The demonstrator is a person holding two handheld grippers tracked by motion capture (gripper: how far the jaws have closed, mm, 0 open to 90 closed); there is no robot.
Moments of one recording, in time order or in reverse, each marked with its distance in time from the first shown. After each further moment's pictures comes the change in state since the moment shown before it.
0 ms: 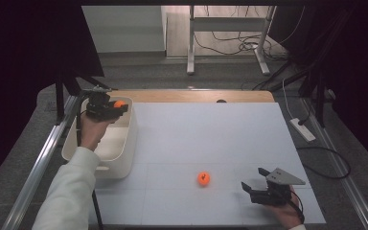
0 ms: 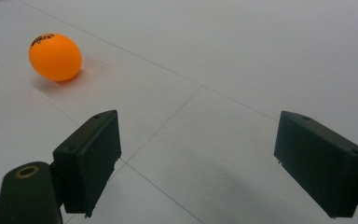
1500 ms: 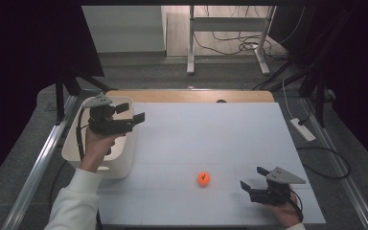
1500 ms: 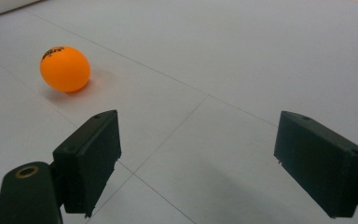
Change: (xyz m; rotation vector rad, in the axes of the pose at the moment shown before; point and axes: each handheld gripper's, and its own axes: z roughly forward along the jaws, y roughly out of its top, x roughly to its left) left arm -0.061 -0.020 -0.049 -0.246 -0.342 0.088; right arm 0.000 0.003 0.001 -0.028 0.032 0.017
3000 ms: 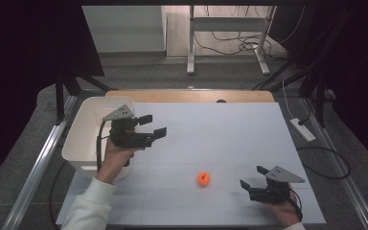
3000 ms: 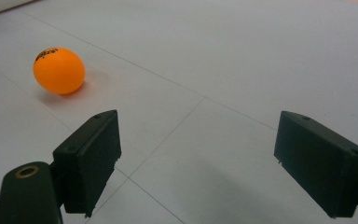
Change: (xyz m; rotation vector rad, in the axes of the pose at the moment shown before) left arm -0.043 -0.013 0.025 -0.003 -0.173 0.031; right arm -0.001 0.001 0.003 0.004 -0.010 0.003
